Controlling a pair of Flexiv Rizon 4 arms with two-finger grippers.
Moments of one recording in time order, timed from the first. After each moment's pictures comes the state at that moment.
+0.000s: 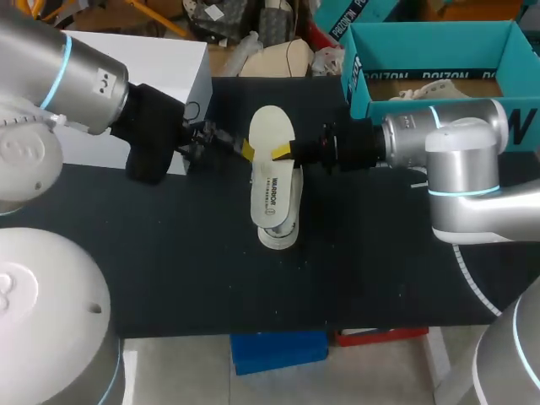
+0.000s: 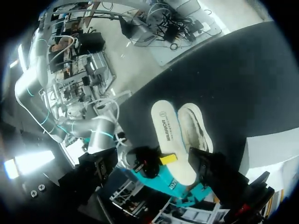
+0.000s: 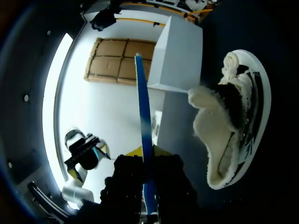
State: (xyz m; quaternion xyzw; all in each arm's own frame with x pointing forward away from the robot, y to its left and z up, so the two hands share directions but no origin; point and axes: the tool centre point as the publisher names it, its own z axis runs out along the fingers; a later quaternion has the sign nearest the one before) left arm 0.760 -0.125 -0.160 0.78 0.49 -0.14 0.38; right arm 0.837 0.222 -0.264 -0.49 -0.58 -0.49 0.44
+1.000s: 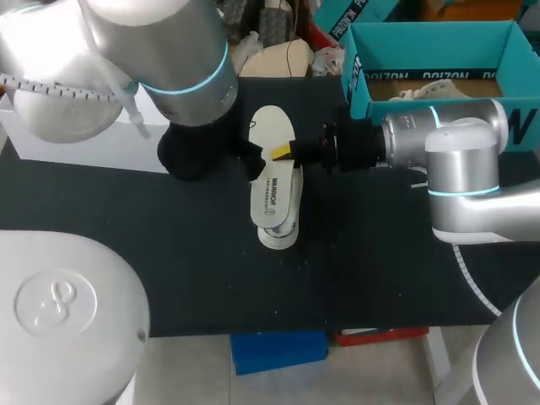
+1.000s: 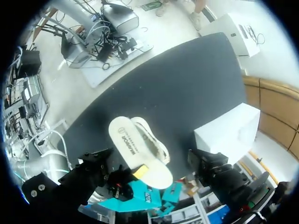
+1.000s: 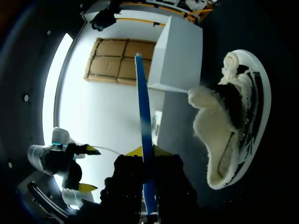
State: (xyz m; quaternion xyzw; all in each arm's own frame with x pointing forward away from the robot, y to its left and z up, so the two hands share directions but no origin) left arm 0.756 -0.122 -0.167 0.86 0.48 0.13 0.13; right arm 0.837 0.222 -0.264 -0.49 -0.58 -0.49 0.44
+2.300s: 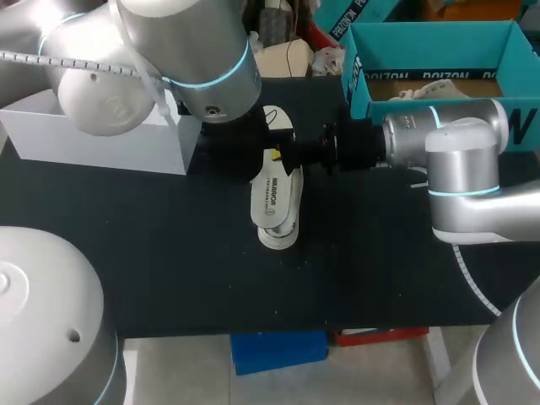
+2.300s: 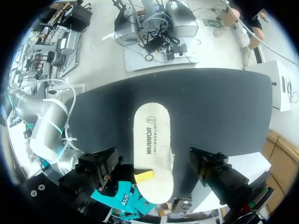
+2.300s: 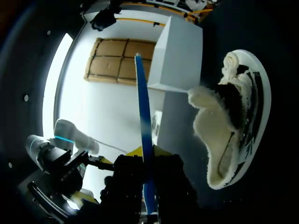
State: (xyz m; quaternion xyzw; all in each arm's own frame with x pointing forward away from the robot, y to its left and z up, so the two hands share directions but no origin) left arm 0.770 -0.165 -0.203 0.73 0.66 0.01 0.16; right arm 0.837 0.222 -0.264 -0.49 -0.58 -0.49 0.44
